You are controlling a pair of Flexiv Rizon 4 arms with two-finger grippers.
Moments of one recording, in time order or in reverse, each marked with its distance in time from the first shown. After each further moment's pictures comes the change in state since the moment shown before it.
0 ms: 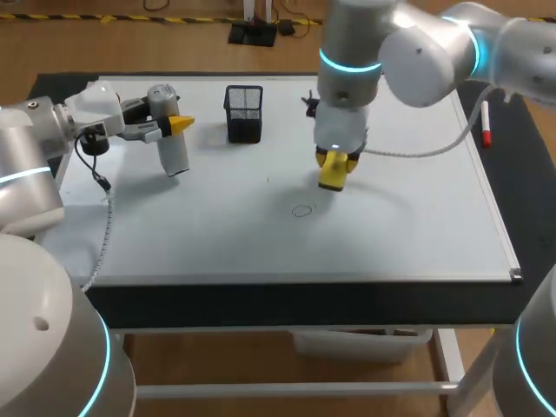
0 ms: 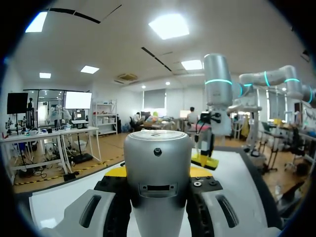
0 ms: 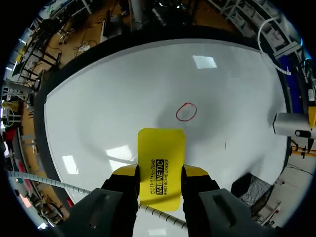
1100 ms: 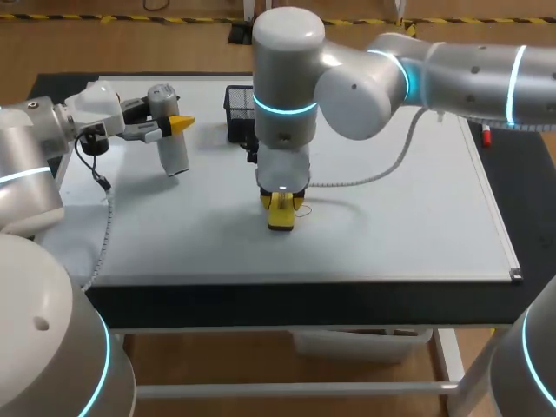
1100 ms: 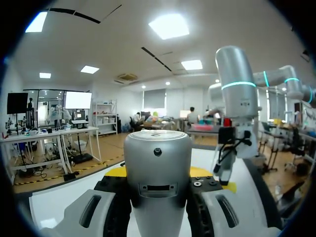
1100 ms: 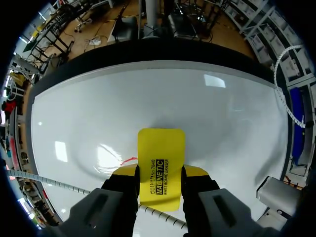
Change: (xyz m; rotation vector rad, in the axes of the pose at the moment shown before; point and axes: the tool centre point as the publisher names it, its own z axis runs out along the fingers) left arm 0.000 0.000 0.000 0.000 0.000 0.000; right arm -0.079 0.086 0.040 -0.061 0.011 -0.202
